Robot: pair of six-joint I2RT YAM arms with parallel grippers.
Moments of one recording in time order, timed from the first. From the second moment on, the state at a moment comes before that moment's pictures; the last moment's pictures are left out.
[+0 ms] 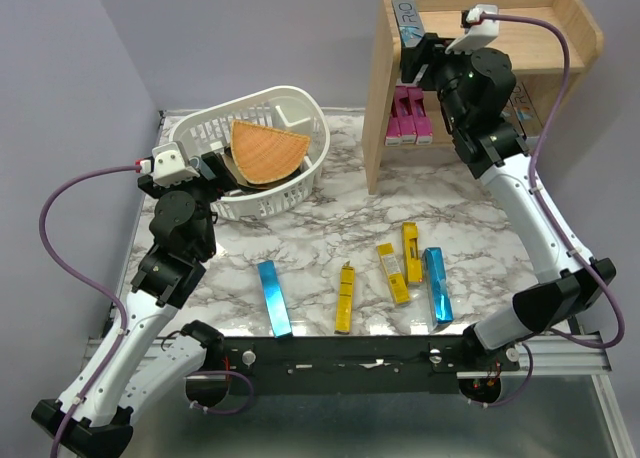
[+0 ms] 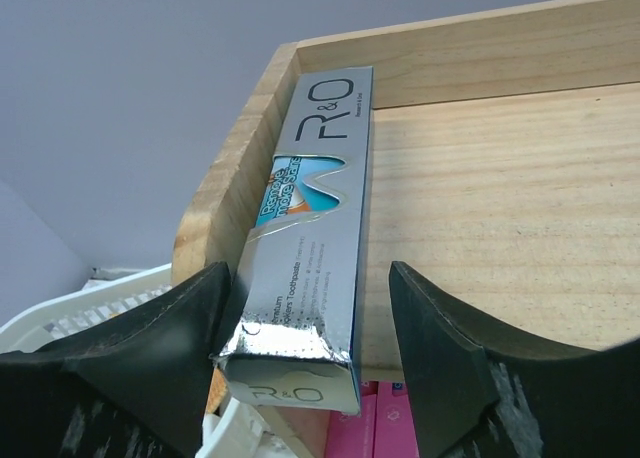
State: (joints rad) left arm -0.47 0.72 0.87 -0.07 -0.70 -0.19; right arm 0.40 1.53 1.75 -0.09 0.18 0.16
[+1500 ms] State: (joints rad) left arm -0.46 0.74 0.87 -0.07 -0.69 -0.19; right arm 0.25 1.64 1.87 -0.09 -0.13 0.46
